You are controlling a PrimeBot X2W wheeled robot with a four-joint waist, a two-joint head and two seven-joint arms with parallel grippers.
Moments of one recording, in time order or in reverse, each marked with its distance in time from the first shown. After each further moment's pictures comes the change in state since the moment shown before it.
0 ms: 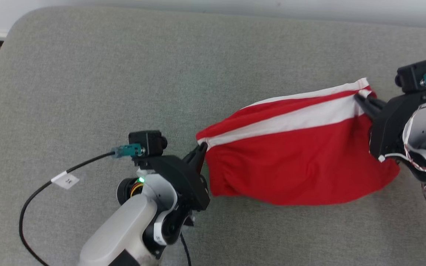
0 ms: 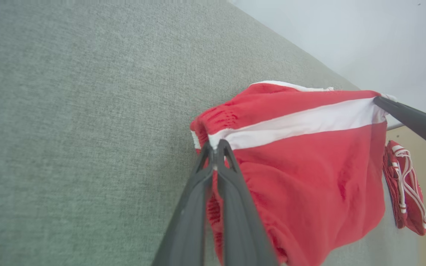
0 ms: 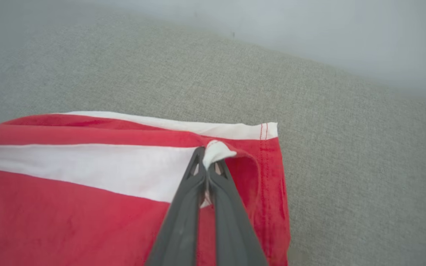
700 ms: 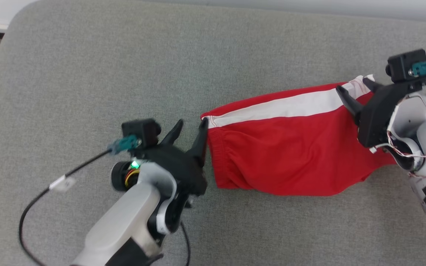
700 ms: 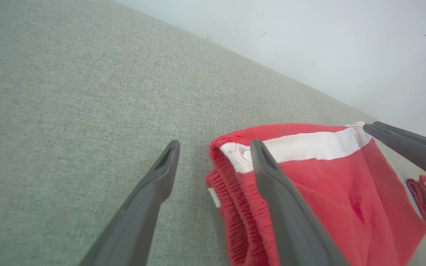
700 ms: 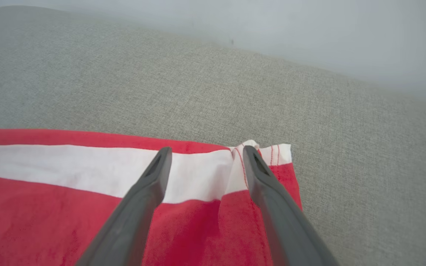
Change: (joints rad) left arm -0.103 -0.057 0.003 0.145 0.076 -0.019 -0.152; right arm -0.151 0.067 0.073 0.250 -0.028 0.000 -0.169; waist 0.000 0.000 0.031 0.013
